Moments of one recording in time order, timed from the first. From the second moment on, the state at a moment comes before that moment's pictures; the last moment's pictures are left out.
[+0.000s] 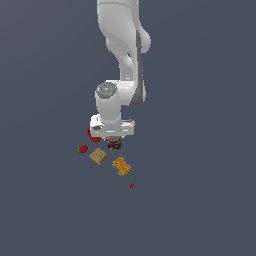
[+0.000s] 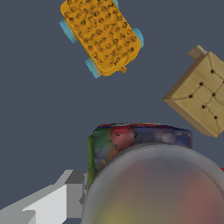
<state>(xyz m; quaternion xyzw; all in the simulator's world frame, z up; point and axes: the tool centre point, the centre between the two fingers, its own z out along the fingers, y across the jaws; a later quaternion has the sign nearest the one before) -0.063 -0.071 0.066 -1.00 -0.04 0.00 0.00</state>
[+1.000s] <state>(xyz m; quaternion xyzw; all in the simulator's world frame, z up) -0.043 -0.084 0.210 -1.00 -0.04 0.00 0.00</state>
